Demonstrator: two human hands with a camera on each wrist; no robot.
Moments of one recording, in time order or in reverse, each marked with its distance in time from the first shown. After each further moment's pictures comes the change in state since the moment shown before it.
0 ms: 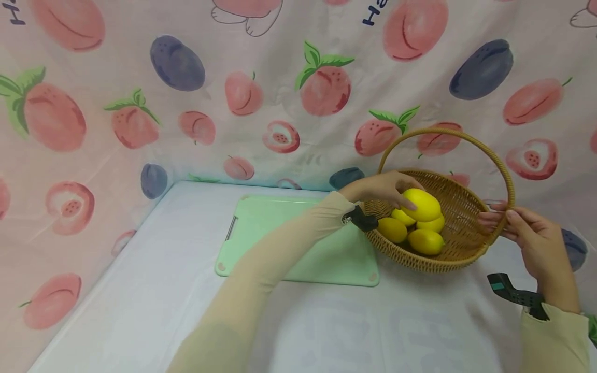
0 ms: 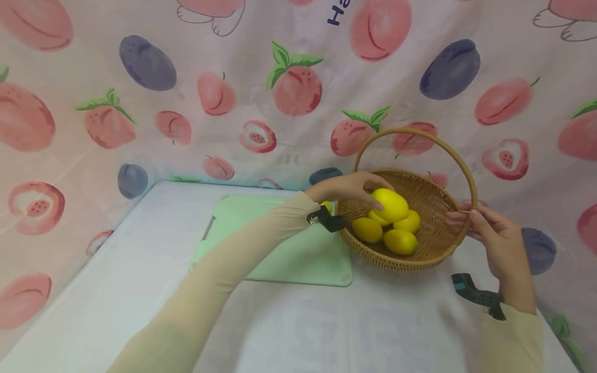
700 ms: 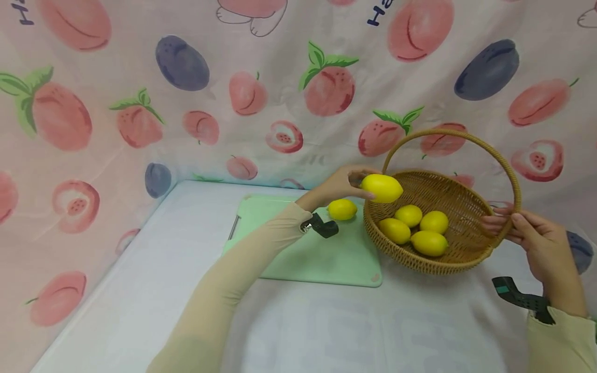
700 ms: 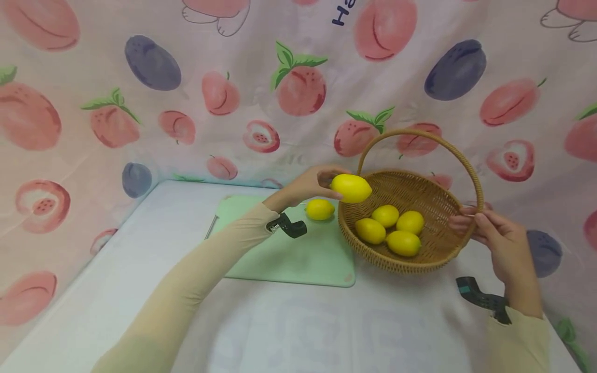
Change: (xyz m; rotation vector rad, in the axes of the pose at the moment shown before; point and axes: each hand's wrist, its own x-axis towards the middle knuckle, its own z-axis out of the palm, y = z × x) left_hand -0.064 -0.054 -0.024 -0.184 0.357 0.161; right_hand 0.000 0.002 -0.001 -0.004 -0.047 -0.032
